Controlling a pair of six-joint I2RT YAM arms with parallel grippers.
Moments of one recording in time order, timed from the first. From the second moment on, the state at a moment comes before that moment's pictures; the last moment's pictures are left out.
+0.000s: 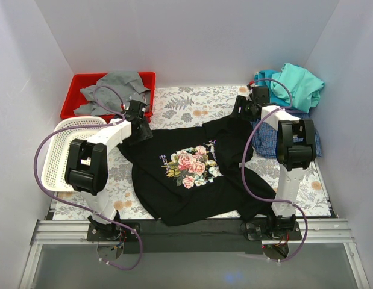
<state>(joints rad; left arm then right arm) -0.26 1.76 1.23 -0.56 -0.19 -0.58 0.11 2.07 1.47 -0.20 -0.22 0.28</state>
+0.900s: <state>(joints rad) -0.21 1.78 1.23 -0.58 -0.24 -0.58 0.11 2.02 1.47 -0.25 -0.25 0.23</state>
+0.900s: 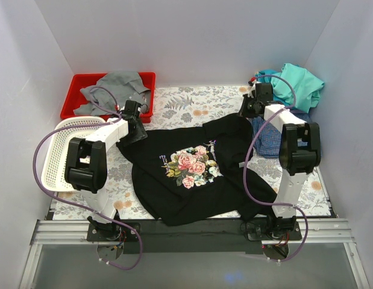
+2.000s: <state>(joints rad) -0.07 1.95 1.31 -0.50 -0.47 -0.62 0.11 1.75 1.35 -0.23 -0.32 0.22</state>
